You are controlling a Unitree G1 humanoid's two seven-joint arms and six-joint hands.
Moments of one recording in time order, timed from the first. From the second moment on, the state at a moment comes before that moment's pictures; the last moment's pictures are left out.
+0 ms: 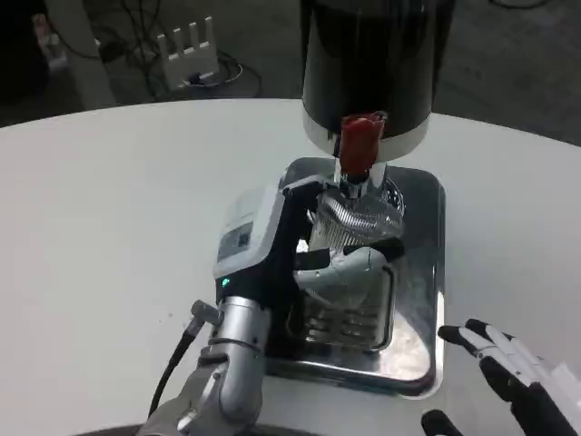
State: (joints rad) left arm -0.85 0.13 -0.30 1.05 0.60 -0.46 0.62; right arm 0.54 -0.17 0.03 -0.95 -0.76 0.12 0.37
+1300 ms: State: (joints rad) left arm -0.79 0.18 -0.30 0.99 0.55 -0.47 0.38; right arm 0.54 -0.17 0.06 -0.95 -0.76 0.12 0.35
